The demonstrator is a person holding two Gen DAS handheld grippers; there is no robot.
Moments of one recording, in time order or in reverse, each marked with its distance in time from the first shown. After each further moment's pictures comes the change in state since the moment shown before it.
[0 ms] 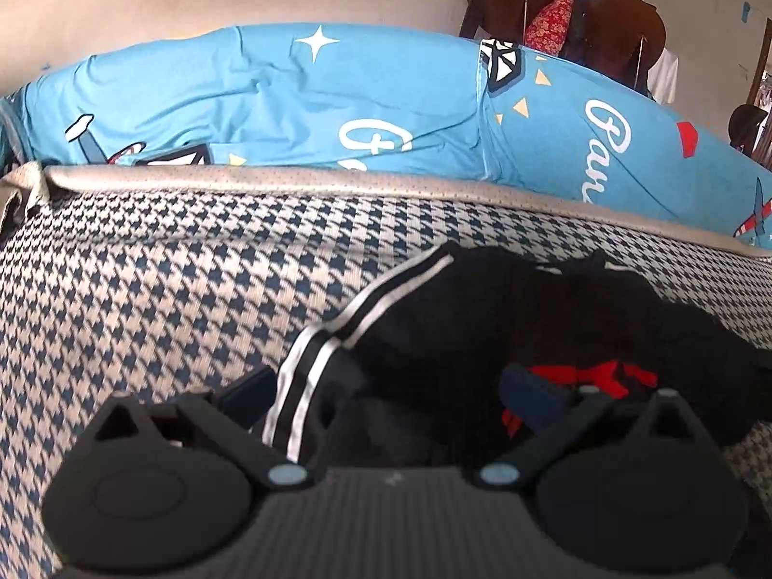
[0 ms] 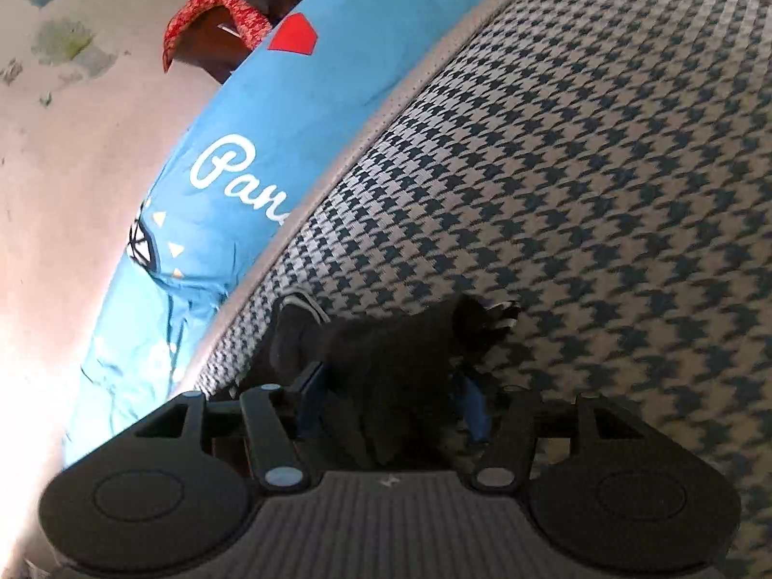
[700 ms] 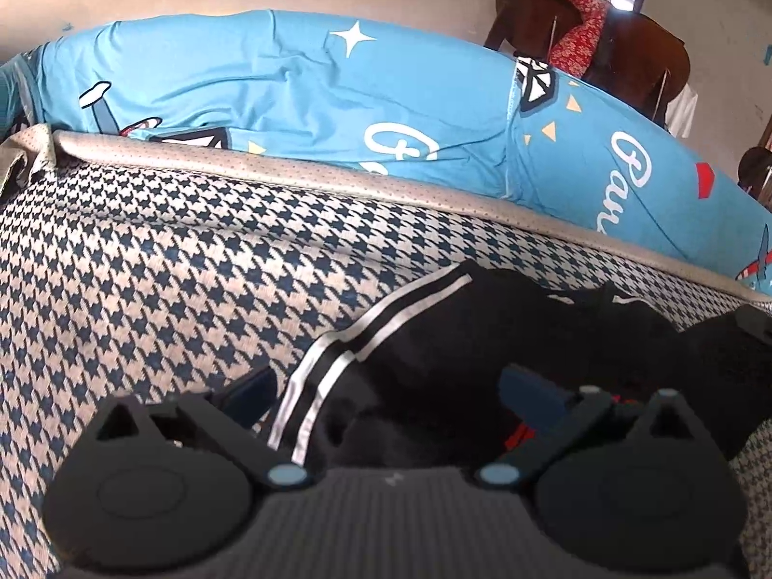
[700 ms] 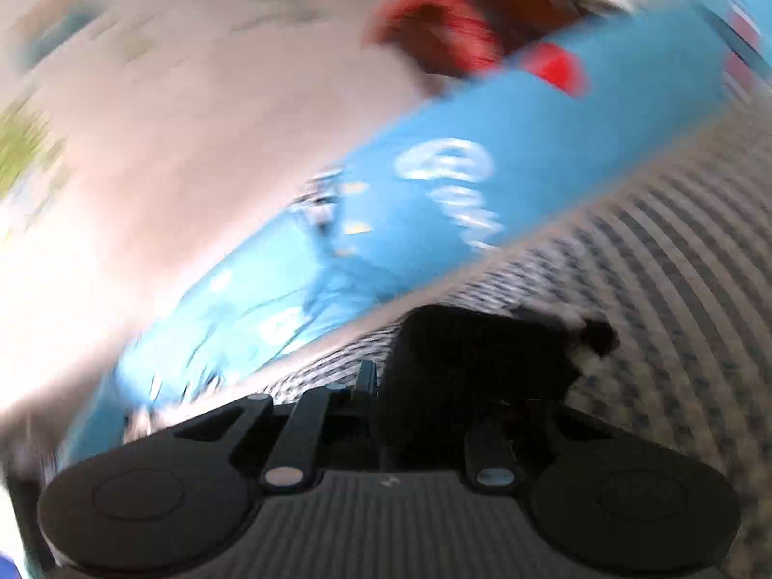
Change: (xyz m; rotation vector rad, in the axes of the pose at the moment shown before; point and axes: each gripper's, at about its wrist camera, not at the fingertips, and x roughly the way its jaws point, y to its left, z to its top) left arm 0.004 0.024 0.005 -0.111 -0.004 -0.028; right arm 0.014 0.097 -0.025 -0.544 -0.106 0.294
